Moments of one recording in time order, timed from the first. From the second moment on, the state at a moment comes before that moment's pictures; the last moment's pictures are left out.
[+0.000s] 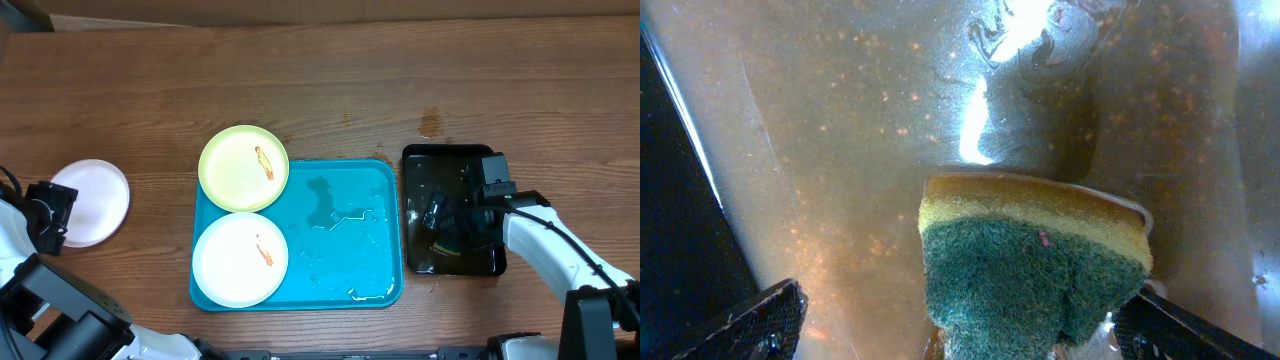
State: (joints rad) left arm 0.84 1.76 1.32 -0.84 0.15 -0.51; right arm 0.12 1.49 0.71 -0.55 -0.13 0.46
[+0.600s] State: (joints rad) left arm 0.40 1.43 1.37 -1.15 0.30 -0.38; right arm 0.12 1.49 0.71 -0.55 -0.13 0.46
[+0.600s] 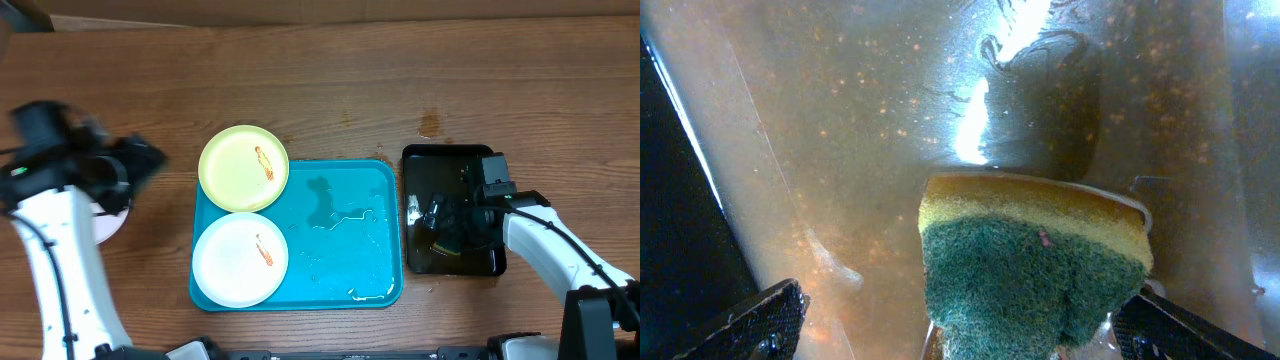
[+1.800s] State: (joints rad) left arm -0.08 1.41 0.89 -0.98 -0.10 -0.54; right arm 0.12 1.49 0.71 -0.55 -0.13 0.46
